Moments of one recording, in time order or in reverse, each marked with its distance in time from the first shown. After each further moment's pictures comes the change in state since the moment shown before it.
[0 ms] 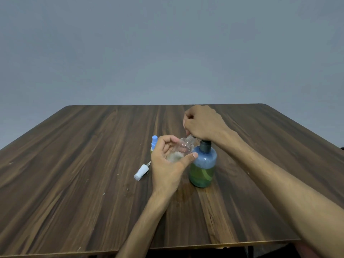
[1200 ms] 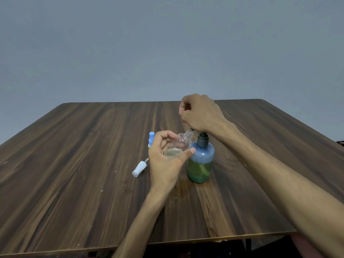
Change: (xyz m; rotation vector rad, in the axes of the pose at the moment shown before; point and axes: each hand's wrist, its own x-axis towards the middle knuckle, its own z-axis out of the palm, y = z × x) left_hand 0.001 -0.002 0.000 -0.001 -0.006 0.014; right_hand 0.001 0.000 -0.004 0.051 0.111 -0.023
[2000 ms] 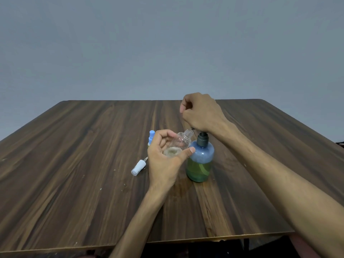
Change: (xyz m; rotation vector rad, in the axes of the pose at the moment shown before) left_hand 0.000 0.002 0.000 0.006 0.015 0.011; right_hand -0.001 0.000 0.000 0.031 0.033 0.010
